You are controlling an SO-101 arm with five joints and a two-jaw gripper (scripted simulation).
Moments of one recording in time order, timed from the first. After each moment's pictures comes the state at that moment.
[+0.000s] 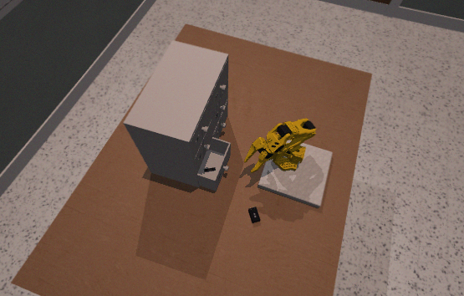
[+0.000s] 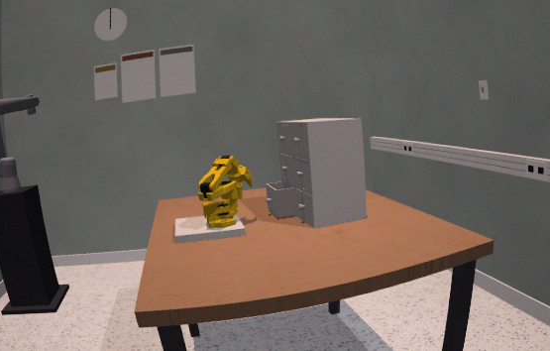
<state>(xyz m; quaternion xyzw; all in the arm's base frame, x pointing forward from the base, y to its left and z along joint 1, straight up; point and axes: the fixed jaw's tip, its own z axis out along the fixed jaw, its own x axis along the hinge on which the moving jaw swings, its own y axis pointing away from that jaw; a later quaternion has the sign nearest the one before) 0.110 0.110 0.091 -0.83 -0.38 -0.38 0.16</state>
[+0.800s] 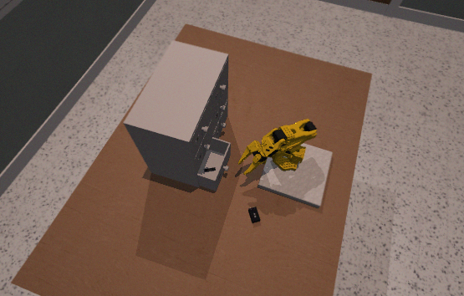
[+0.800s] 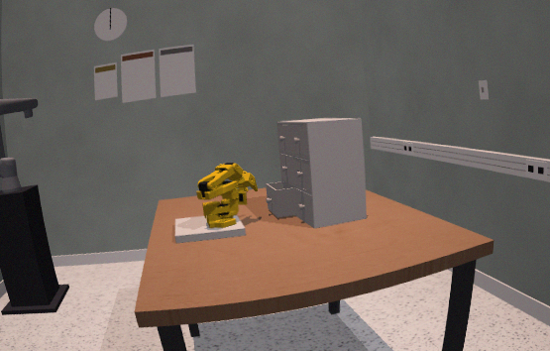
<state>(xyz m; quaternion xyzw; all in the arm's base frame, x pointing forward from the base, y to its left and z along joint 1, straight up) 0.129 0.114 0.072 -0.83 -0.35 -0.40 0.15</state>
